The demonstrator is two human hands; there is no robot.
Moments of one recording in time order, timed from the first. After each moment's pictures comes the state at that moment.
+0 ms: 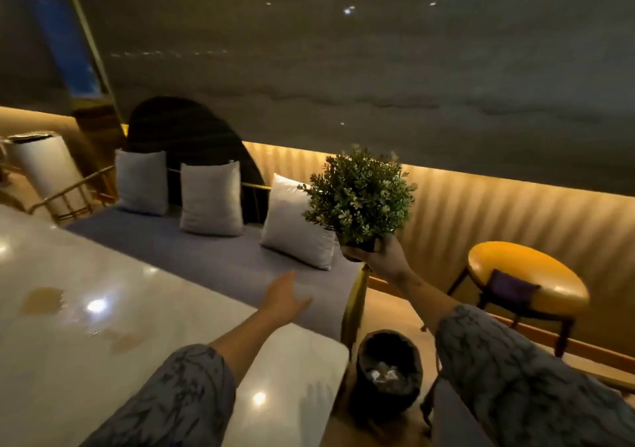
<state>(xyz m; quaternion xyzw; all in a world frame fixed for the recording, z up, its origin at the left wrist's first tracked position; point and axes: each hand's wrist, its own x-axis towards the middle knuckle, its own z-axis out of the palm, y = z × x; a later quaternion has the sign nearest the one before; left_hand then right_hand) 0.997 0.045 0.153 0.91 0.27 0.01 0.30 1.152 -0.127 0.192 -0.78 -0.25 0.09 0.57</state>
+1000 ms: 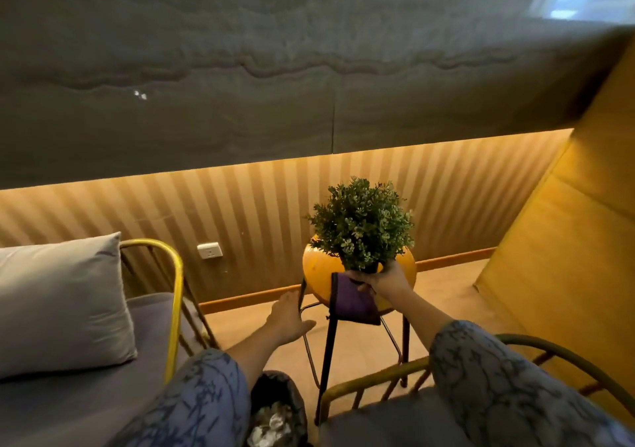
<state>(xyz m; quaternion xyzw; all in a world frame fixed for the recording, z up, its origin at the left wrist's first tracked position) 1.468 -0.189 0.040 0.95 -0.05 -0.19 0.25 1.485 -0.414 0.081 -0.76 0.14 0.05 0.64</state>
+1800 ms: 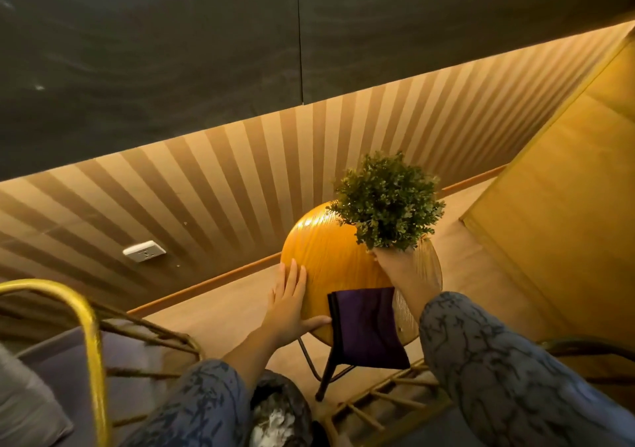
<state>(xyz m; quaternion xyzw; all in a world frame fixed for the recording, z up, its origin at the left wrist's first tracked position) 1.671 -0.206 -0.104 0.92 -0.23 -0.25 0.19 1.691 -0.461 -0.069 -0.79 0.36 0.12 0.48</state>
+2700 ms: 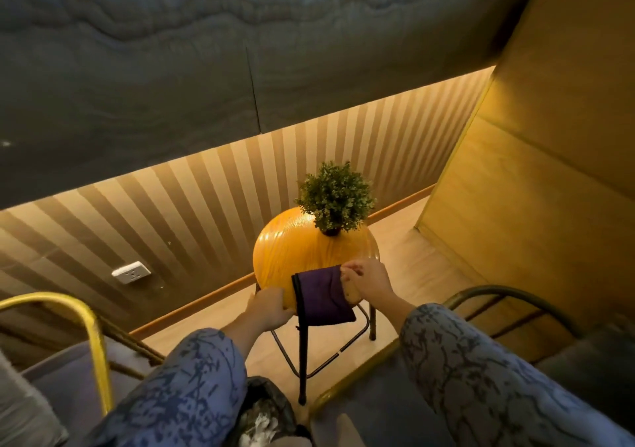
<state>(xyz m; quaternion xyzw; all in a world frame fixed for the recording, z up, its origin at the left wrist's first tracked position) 1.598 -0.221 -0.010 0.93 -0.22 -0.29 0.08 1.528 -0.447 0.019 -0.87 0.21 0.02 0.45</state>
